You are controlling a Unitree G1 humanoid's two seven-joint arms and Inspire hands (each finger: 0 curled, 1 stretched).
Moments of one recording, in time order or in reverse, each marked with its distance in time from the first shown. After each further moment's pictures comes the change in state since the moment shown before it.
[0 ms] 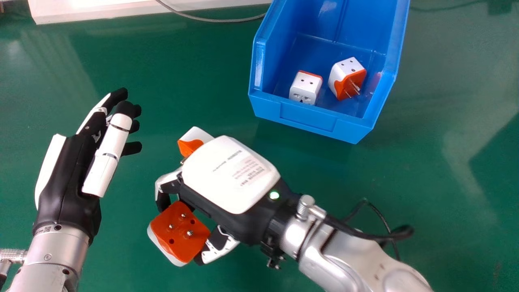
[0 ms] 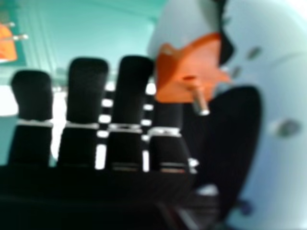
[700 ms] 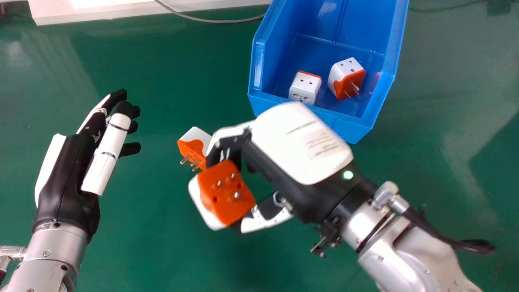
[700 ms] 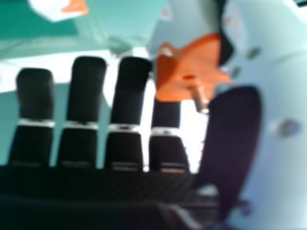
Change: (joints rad) left arm -0.028 0.008 0.017 0.055 -0.001 -0.001 -0.019; right arm 0.109 -0.025 -0.249 -0.257 0.086 0.079 0.105
